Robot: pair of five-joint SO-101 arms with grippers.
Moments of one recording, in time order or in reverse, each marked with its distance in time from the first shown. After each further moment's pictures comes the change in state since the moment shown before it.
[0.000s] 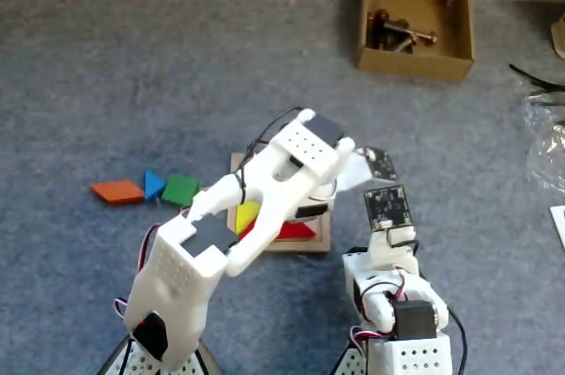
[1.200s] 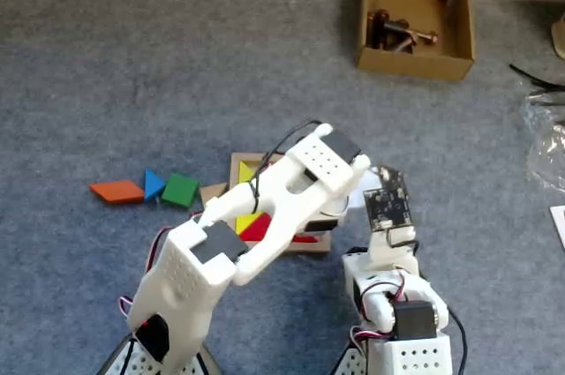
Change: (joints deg) left arm 3.8 0.1 0.8 0.2 0.0; right arm 0.0 0.0 0.0 0.0 0.0
